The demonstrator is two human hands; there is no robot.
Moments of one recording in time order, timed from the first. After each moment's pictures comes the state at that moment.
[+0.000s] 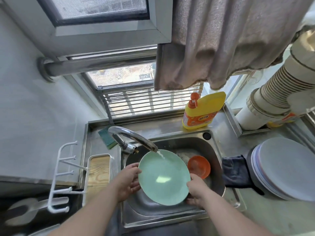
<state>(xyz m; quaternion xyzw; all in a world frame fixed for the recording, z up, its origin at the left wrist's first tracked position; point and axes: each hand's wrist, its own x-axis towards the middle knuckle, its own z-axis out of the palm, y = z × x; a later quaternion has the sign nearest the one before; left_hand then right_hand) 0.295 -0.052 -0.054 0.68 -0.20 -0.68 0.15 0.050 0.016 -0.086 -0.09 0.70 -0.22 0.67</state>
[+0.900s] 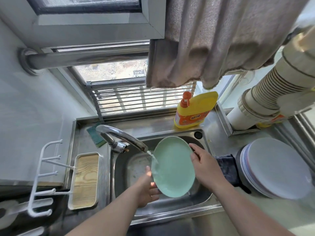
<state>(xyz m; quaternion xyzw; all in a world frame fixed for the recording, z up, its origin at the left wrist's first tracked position) 0.213 -0.029 -0.106 0.65 -0.13 -0.74 0.07 -0.015 -0.019 -0.026 -0.50 0.76 -0.20 0.37</state>
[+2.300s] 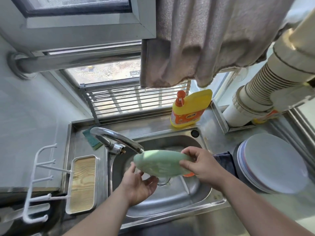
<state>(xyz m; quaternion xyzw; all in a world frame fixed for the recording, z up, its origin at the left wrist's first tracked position) 0.236 -0.043 -0.093 0.54 0.10 -0.81 0.23 -0.021 -0.017 -0.009 -0.48 0.63 -0.30 0.53</state>
